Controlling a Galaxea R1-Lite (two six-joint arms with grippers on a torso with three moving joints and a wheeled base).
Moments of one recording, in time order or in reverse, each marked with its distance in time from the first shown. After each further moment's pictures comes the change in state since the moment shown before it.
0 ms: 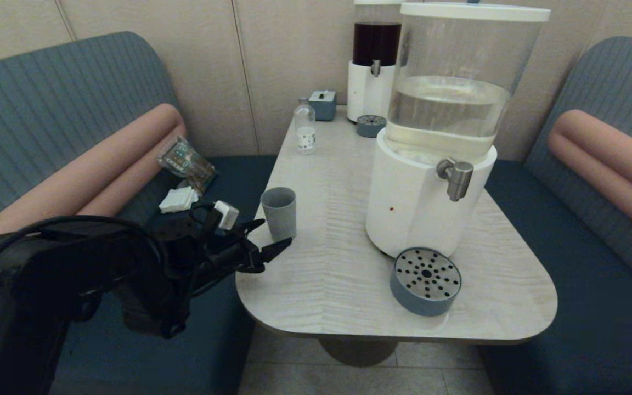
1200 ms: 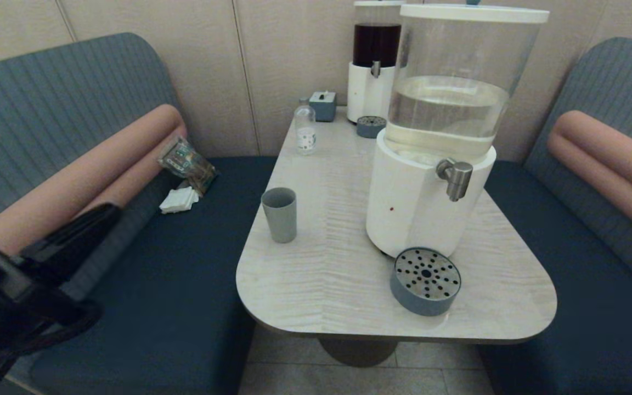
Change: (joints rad) left arm 0.013 -1.182 0.784 0.054 0.348 -0.076; right arm 0.000 0.000 0.000 0.000 0.000 0.000
